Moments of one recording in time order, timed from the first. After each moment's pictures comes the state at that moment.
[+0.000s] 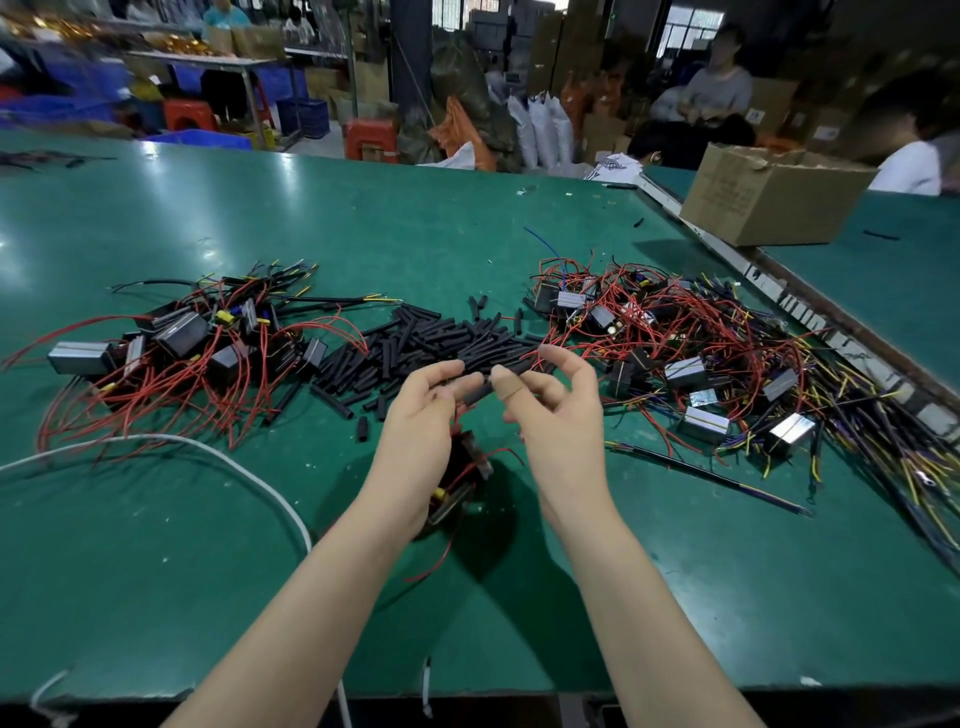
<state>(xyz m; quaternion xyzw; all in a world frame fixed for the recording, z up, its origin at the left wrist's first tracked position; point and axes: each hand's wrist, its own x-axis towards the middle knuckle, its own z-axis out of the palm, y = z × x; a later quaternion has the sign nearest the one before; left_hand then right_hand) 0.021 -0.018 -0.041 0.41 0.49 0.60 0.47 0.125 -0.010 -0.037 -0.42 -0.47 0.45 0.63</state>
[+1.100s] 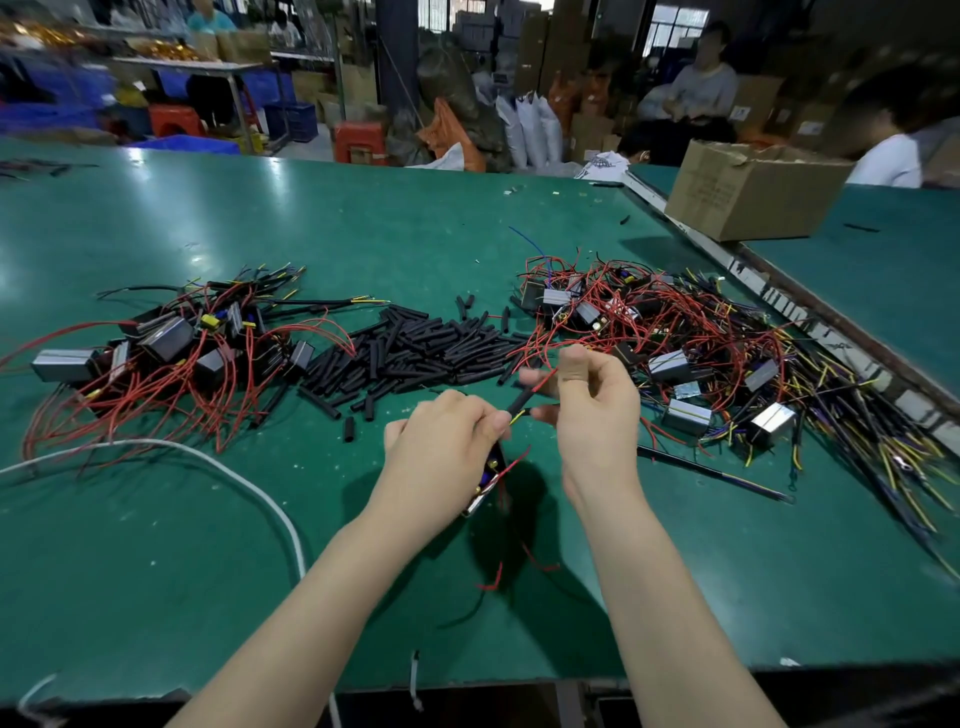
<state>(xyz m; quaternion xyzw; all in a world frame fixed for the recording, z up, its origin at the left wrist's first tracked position) 0.027 -0.030 -0.035 0.72 0.61 0.29 0.15 0.150 -0.008 -0.025 -0.45 -0.42 0.39 0.68</state>
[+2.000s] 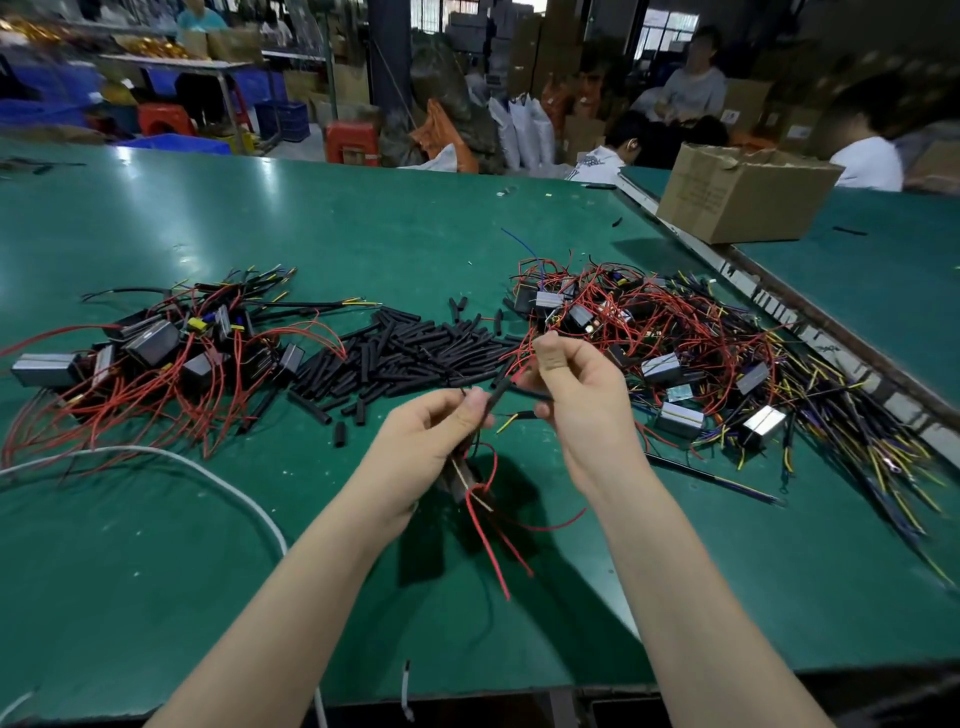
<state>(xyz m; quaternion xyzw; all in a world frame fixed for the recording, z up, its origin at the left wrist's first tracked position) 0.023 -0.019 -0.043 0.47 0.44 0.53 0.55 0.162 0.005 -0.016 -0.47 -0.47 0.45 0.60</state>
